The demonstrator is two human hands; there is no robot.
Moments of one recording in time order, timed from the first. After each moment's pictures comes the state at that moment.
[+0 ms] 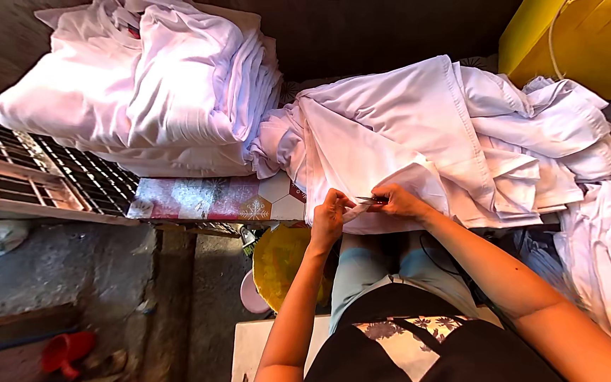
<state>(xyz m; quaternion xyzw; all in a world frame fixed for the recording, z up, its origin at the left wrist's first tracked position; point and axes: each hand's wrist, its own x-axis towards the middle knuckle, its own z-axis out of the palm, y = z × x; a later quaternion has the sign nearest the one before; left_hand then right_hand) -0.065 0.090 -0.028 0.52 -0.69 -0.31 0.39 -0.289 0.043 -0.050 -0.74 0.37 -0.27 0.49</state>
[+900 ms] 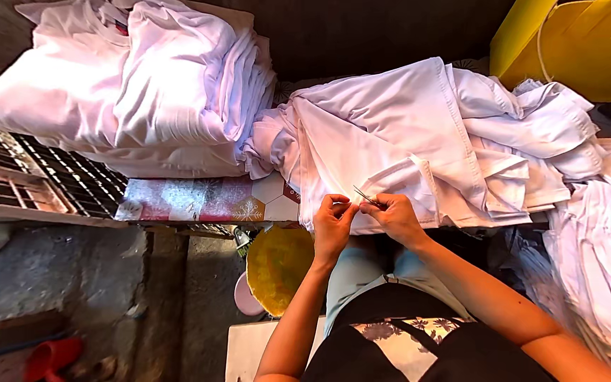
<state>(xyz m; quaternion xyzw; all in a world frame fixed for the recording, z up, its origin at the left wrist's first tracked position) -0.097 0.112 -0.006 0.58 -0.54 -0.42 0.45 -0.259 0.101 0.006 -0.58 0.58 -0.36 0.45</state>
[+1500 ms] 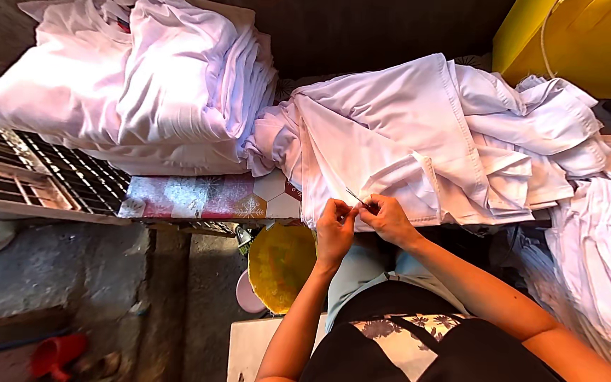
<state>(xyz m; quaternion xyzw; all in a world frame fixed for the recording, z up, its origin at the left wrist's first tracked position) -0.094 0.124 -0.019 0.58 -0.60 -0.33 0.43 -0.247 0.106 0.007 -0.56 0.57 -0.32 0.51</state>
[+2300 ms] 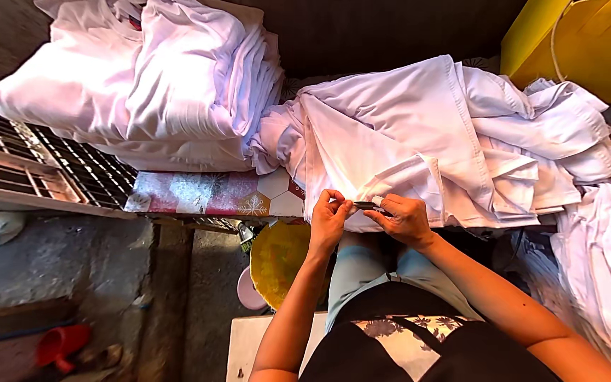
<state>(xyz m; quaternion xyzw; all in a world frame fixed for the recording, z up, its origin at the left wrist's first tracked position) -0.083 0.110 0.018 0.58 -0.45 -0.53 0.43 -0.271 0.102 -0.034 -0.78 0.45 -0.43 0.08</state>
